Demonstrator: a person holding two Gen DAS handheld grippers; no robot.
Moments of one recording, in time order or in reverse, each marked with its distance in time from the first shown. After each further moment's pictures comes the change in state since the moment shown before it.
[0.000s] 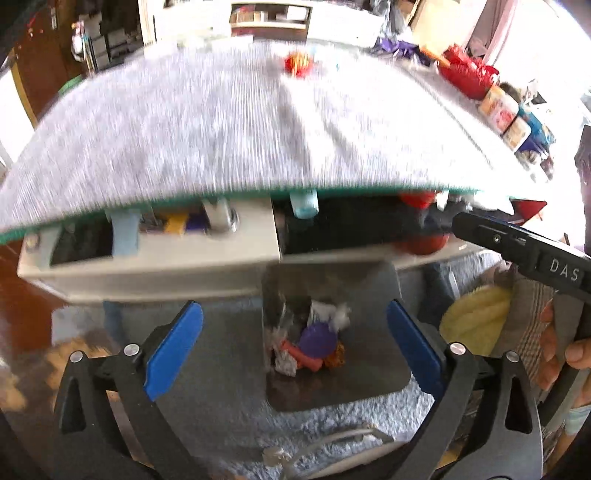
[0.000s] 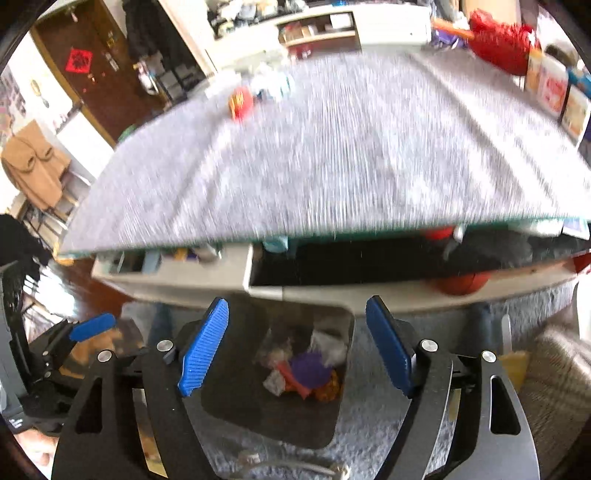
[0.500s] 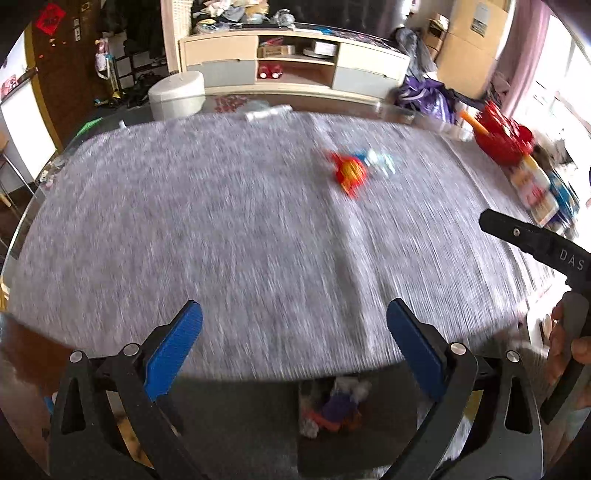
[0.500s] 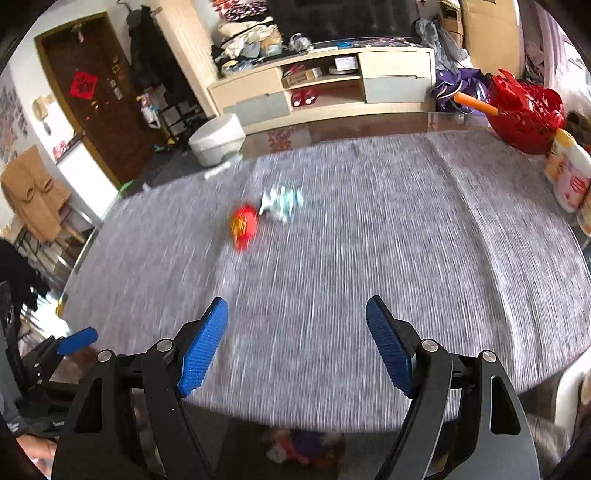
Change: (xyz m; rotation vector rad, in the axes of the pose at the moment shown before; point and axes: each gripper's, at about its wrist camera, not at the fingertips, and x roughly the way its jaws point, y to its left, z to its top) left arm -0.009 0.041 0.127 -0.065 -0.098 0.076; right arm 0.021 0.007 0.138 0.005 -0.116 -0.003
